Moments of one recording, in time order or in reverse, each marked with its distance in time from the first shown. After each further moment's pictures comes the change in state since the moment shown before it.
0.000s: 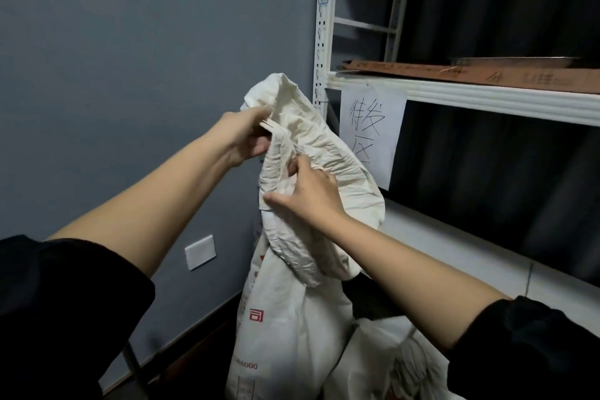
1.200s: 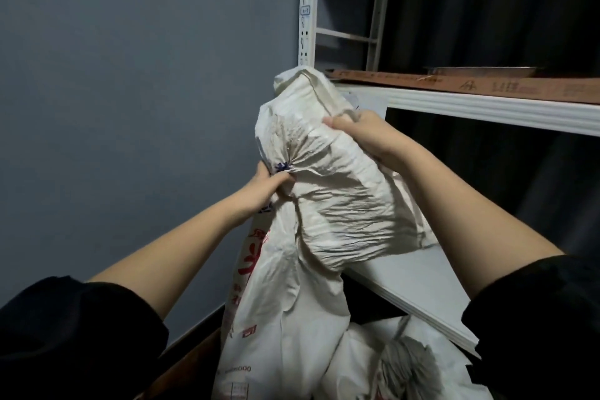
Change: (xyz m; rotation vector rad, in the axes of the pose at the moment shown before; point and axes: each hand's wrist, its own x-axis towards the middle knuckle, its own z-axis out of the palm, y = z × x) left_hand -0.006 -0.082 0.023 0.422 -0.308 0.189; right_hand 0.047 0.049 -0.131 0.607 -0.169 0.260
